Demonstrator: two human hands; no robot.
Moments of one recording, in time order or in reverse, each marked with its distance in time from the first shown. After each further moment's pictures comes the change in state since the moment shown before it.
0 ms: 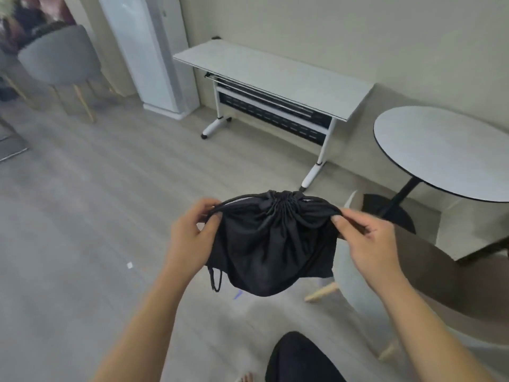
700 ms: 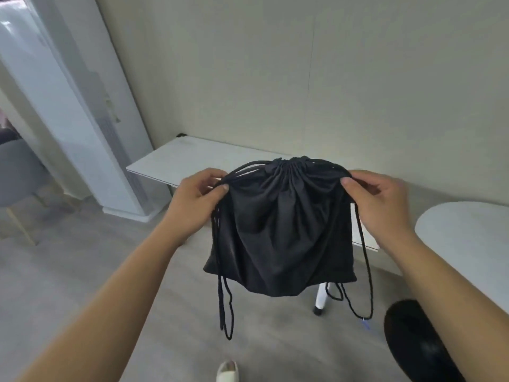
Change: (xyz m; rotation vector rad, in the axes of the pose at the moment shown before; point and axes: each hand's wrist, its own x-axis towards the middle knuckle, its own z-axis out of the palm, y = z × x) left_hand 0.725 0.120 0.139 -0.103 -0.280 0.282; right_hand 0.677 -0.029 0.113 0.028 0.228 -0.214
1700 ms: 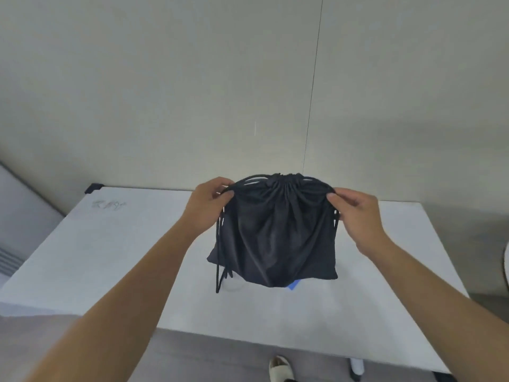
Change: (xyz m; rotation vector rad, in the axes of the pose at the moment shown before) left_hand 0.625 -0.227 0.058 0.090 -0.354 -0.098; right_hand 0.454 0.255 0.217 -0.042 0.244 0.363
